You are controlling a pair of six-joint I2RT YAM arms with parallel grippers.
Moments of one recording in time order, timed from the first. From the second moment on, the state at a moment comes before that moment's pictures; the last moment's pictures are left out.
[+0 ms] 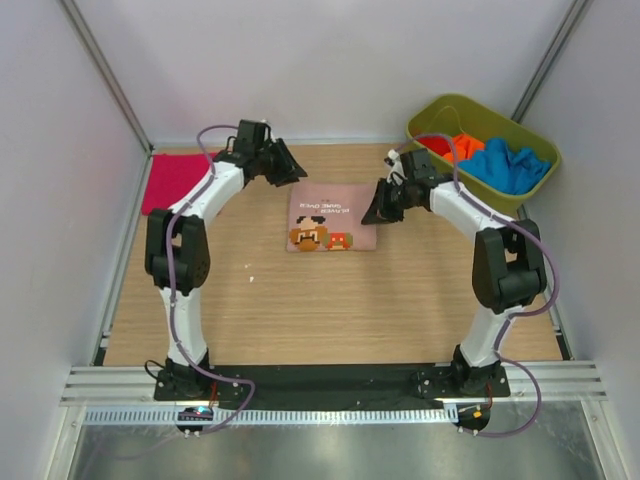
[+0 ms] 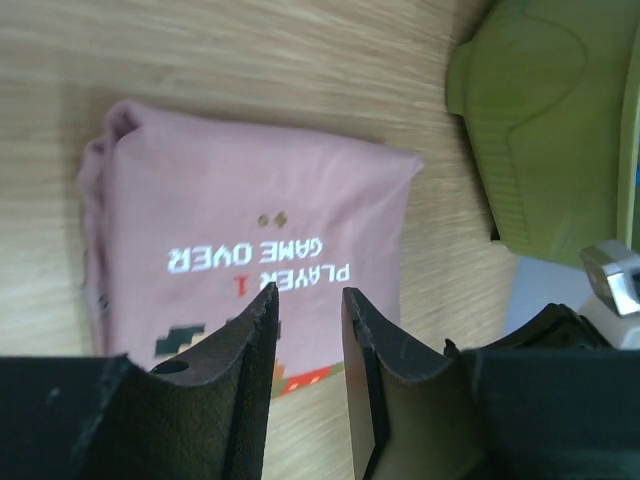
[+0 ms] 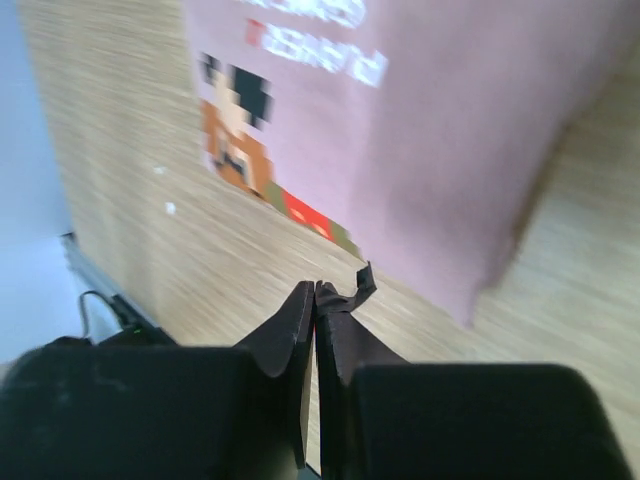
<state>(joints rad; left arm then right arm) -0.29 2.03 1.73 -0.42 0.34 -0.75 0.26 1.80 1.33 -0.51 -0.50 0.44</state>
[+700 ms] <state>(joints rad) -0.19 2.48 2.06 -0.33 0.43 -0.73 0.24 2.33 1.68 -0.37 -0.83 0.48</state>
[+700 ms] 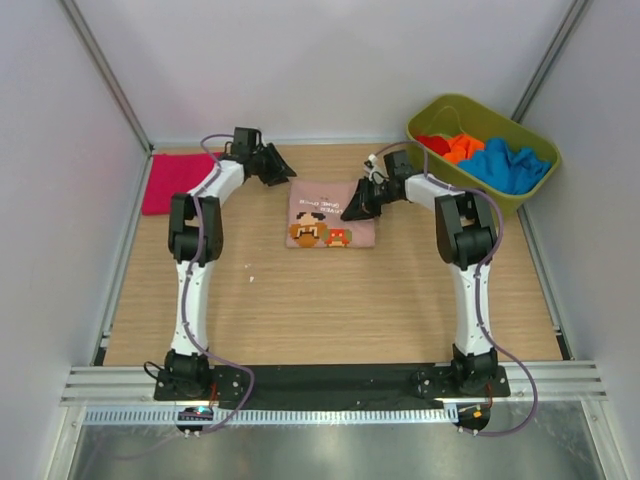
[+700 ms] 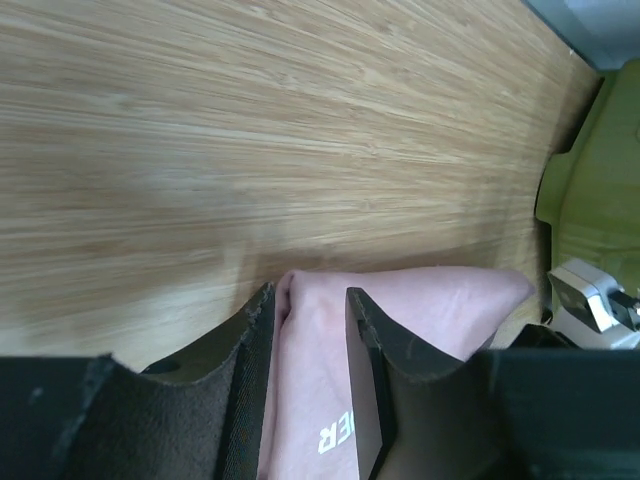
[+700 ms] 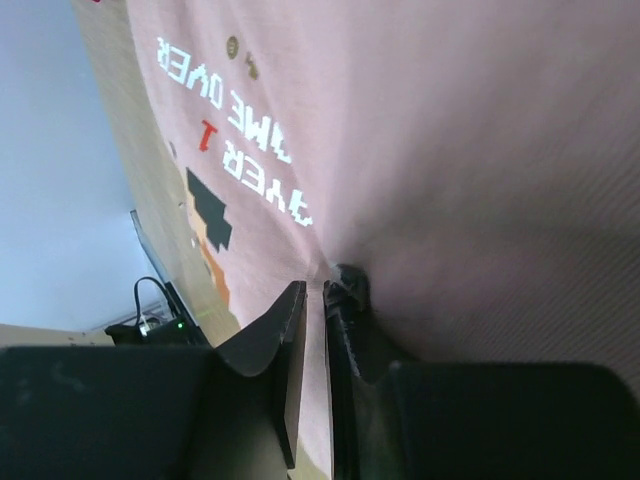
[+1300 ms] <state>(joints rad) -0.35 1.99 1.55 -0.32 0.40 -0.67 0.22 2.08 1.36 -0.33 -0.83 0.45</state>
